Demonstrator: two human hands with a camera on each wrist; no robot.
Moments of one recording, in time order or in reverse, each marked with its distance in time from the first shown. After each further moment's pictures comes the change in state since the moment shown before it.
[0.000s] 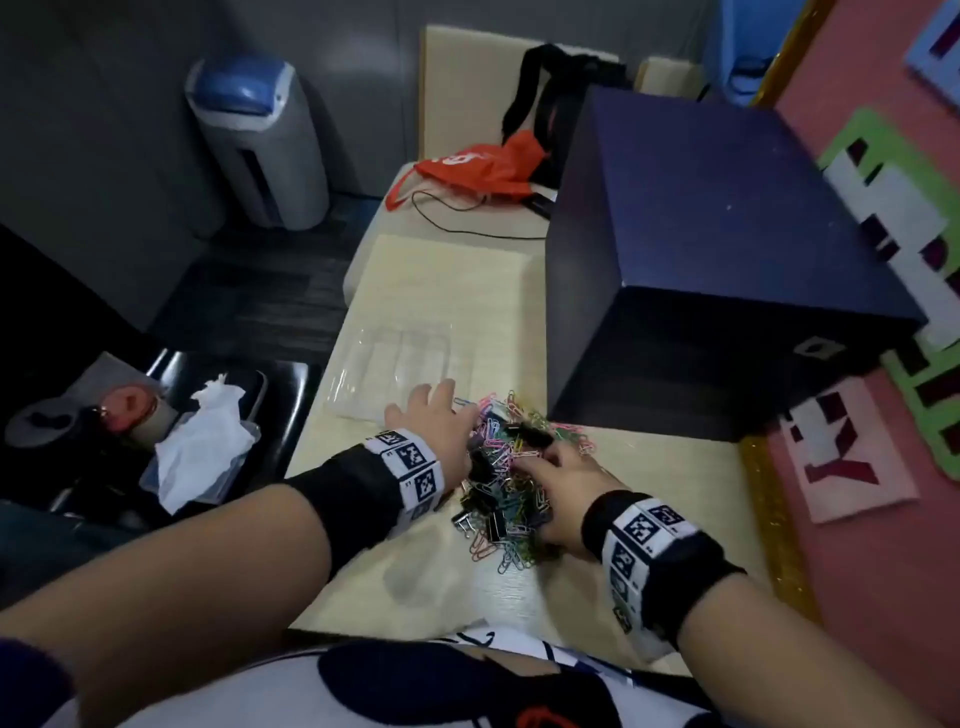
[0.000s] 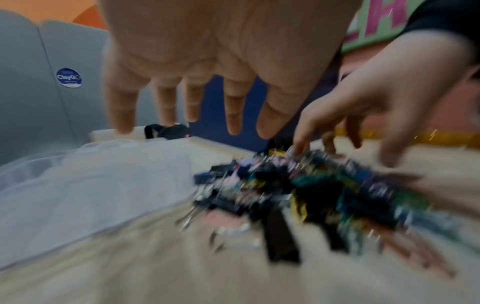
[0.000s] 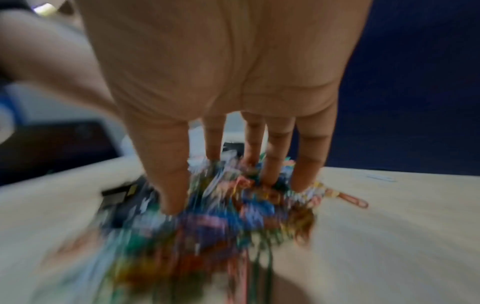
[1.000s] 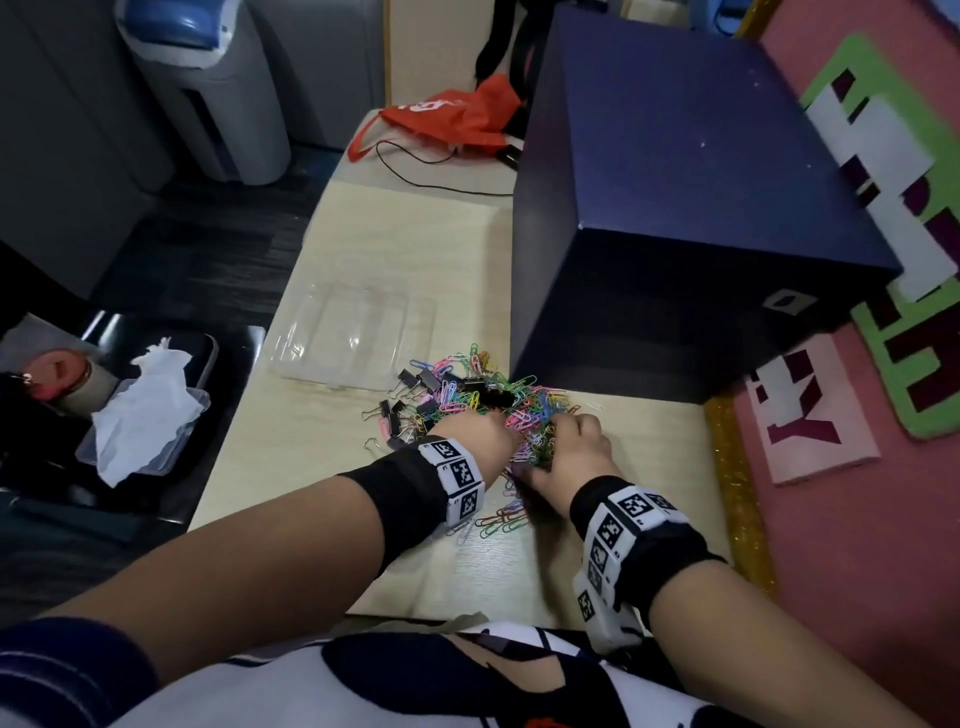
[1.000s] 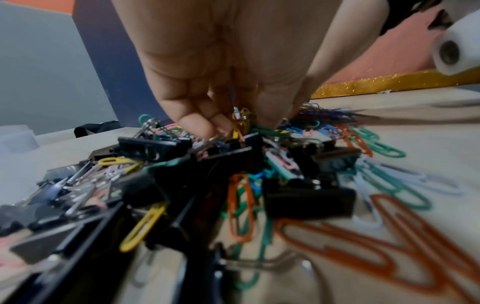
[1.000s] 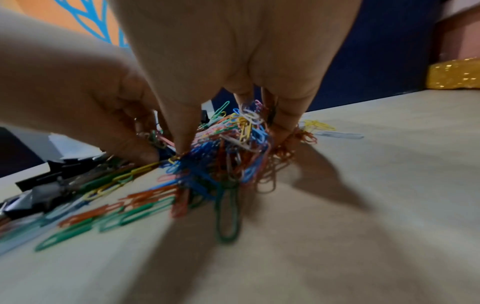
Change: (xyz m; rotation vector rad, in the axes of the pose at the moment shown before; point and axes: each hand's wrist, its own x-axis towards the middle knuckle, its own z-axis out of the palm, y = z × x) left_hand 0.010 0.076 0.030 0.177 -0.083 0.404; right_hand 0.003 0.040 0.027 0.275 0.237 0.333
